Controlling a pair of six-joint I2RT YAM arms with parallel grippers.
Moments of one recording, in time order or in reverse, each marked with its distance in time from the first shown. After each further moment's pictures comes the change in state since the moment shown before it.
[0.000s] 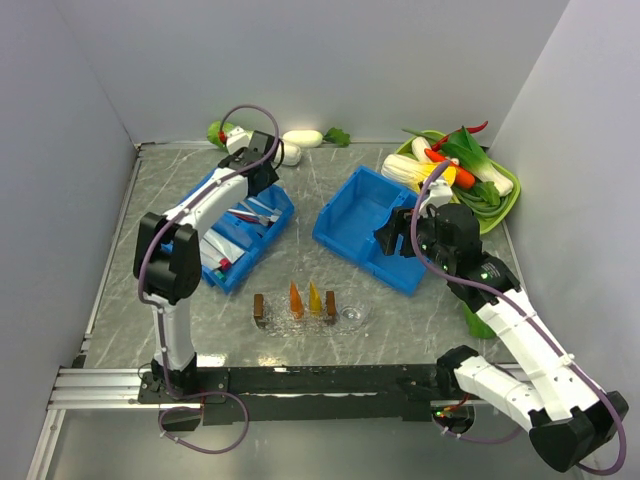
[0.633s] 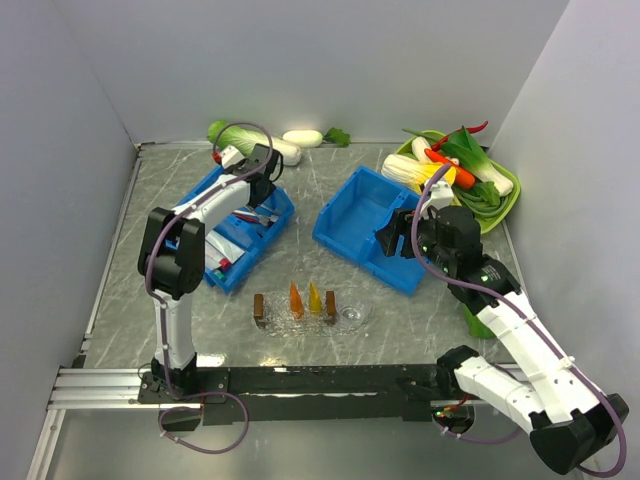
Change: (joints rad) left arm 0.020 0.060 -0.081 0.017 0.002 -0.234; right arm -0.001 -0.016 -0.019 0.014 0.008 -0.003
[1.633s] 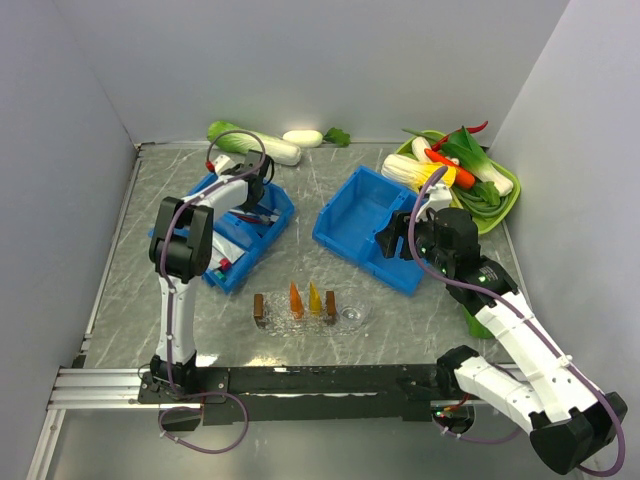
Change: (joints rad) left arm 0.077 0.183 0.051 0.060 -0.029 -0.016; right arm -0.001 0.000 -0.027 0.015 0.006 -0.001
